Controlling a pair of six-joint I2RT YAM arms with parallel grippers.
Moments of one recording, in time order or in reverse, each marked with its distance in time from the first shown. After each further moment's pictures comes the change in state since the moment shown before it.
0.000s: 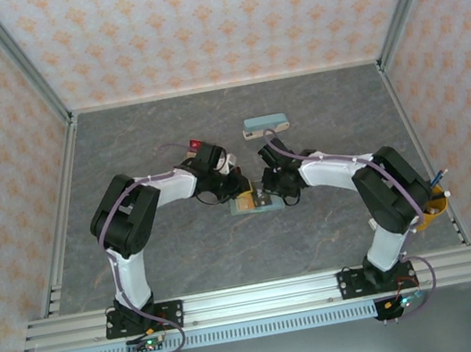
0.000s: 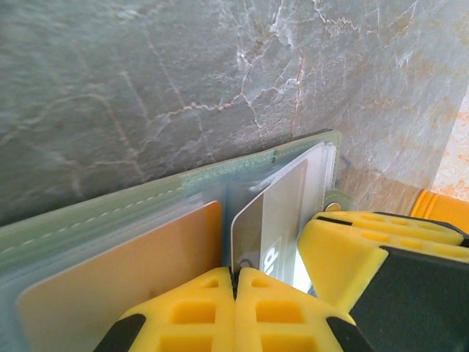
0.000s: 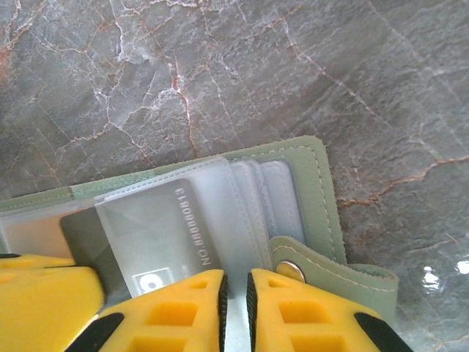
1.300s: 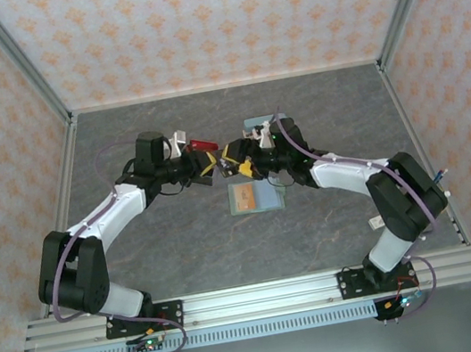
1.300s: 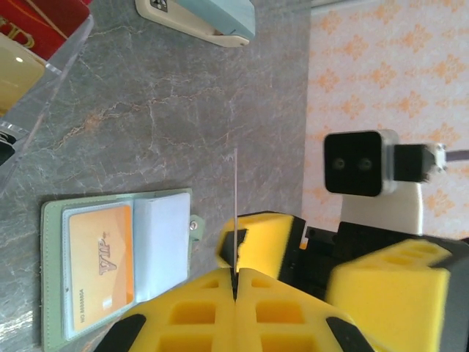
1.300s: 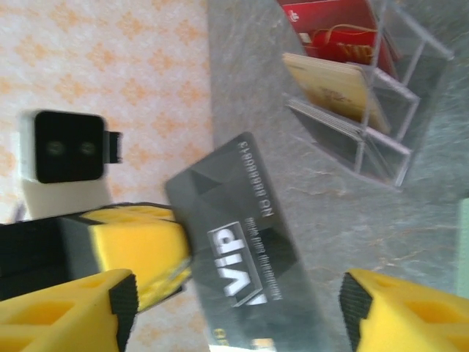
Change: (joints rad) left arm 0.237 -0.474 -0.185 0.079 0.074 -0.134; right arm -0.048 -0.091 -0.072 0.743 -0.560 0.298
